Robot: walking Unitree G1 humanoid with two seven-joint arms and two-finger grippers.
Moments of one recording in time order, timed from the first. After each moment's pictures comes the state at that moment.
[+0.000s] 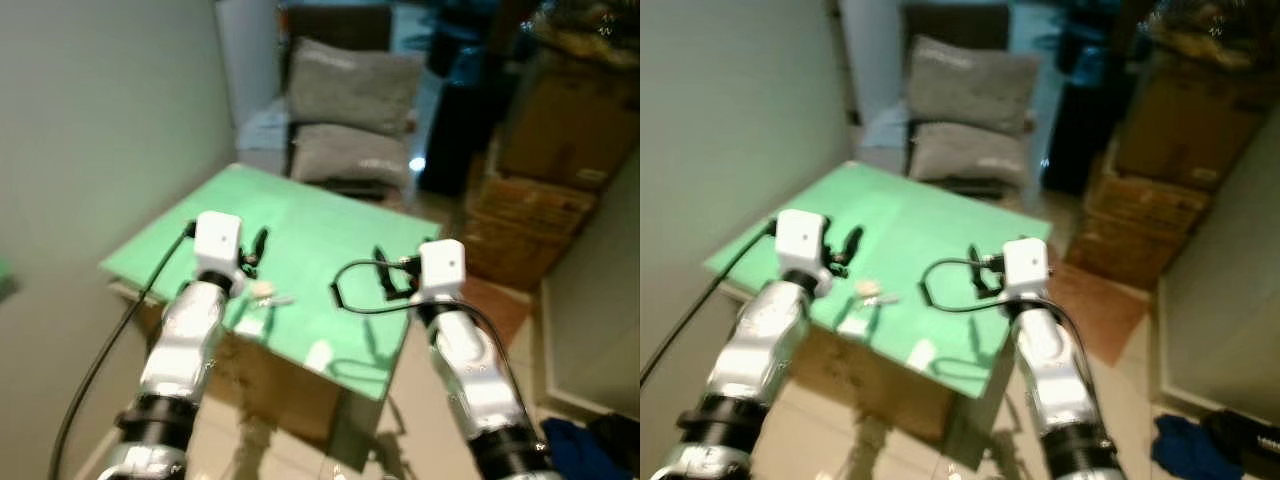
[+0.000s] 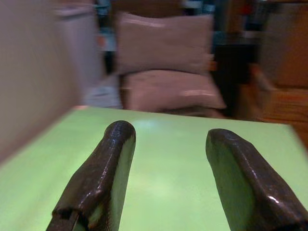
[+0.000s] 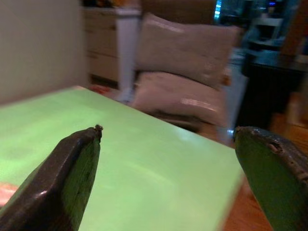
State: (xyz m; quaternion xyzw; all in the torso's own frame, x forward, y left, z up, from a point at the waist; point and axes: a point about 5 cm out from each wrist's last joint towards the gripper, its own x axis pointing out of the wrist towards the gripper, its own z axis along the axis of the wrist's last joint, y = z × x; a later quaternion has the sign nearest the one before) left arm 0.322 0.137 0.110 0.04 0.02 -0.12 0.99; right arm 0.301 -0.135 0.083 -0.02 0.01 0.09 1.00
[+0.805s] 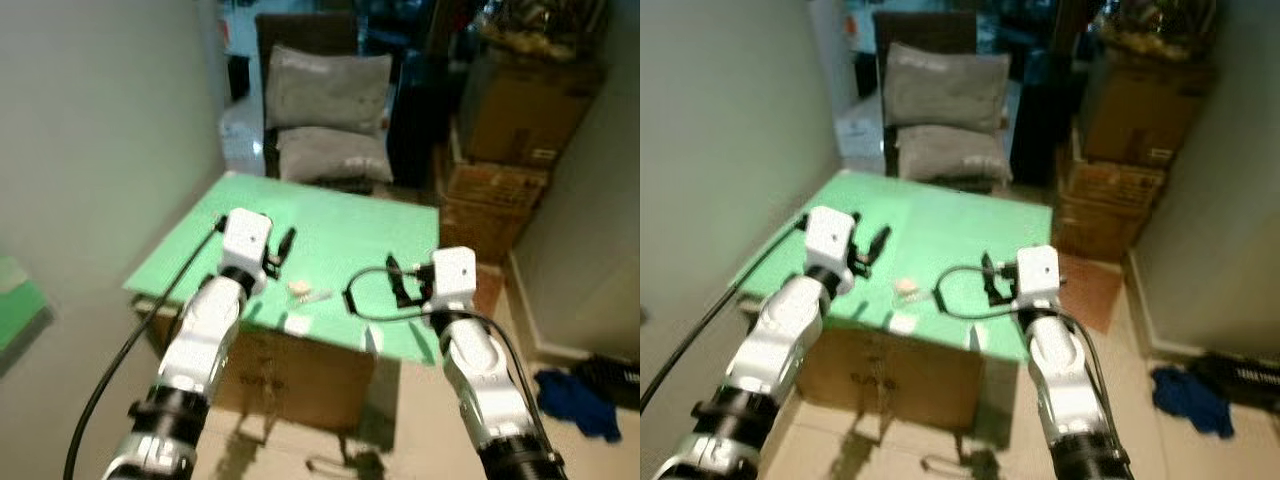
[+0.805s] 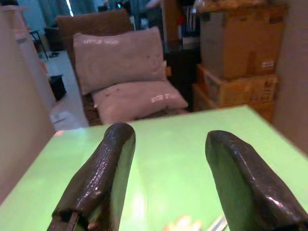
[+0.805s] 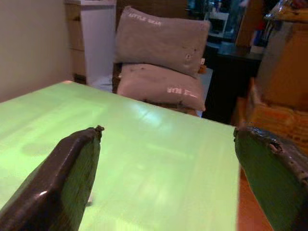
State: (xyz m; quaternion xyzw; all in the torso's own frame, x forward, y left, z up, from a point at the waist) left arm 0.325 0.132 0.115 0.09 0.01 -0.16 0.98; right arm 0.297 -0.135 0.080 -0.02 0.02 0.09 1.00
